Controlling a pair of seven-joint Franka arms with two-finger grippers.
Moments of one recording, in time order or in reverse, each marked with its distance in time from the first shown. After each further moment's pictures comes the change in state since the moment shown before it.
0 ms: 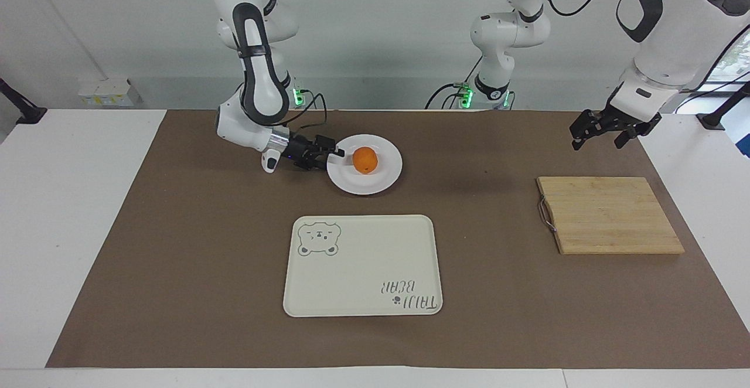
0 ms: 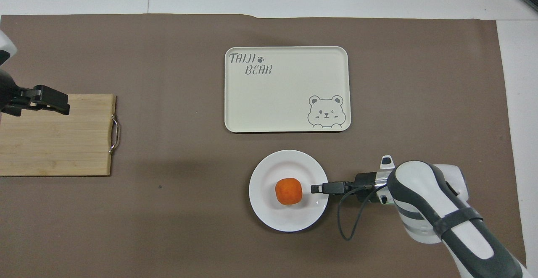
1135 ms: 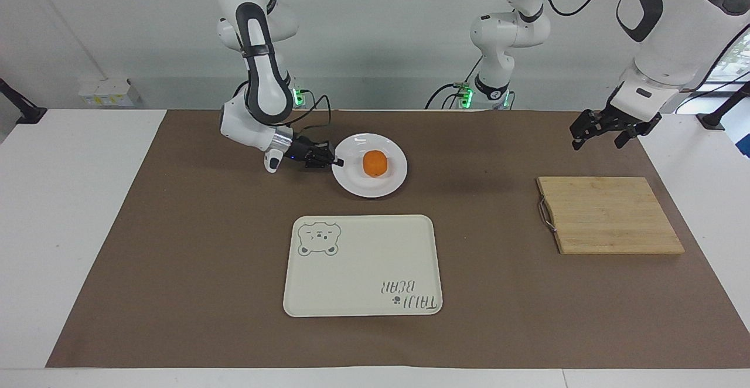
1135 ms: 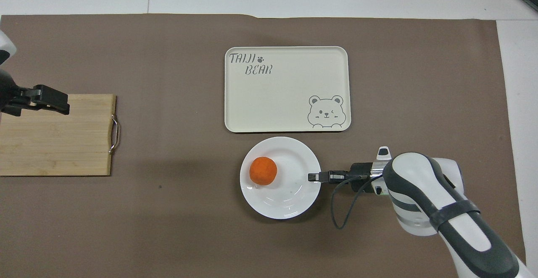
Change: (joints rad) left arm 0.000 0.000 0.000 0.000 0.000 0.000 -0.002; right arm 0.021 0.042 0.000 0.087 0.081 0.034 -0.011
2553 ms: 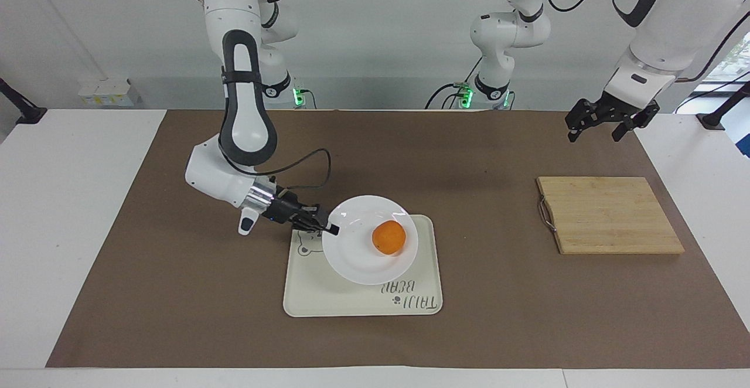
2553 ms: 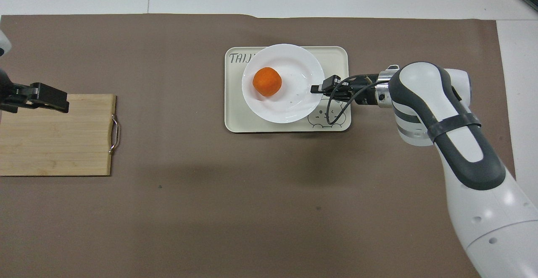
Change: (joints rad) left arm -0.028 -0.030 -0.003 0.057 -0.001 -0.042 0.000; right arm -0.102 0.416 -0.008 0.687 -0.083 -0.042 0.338
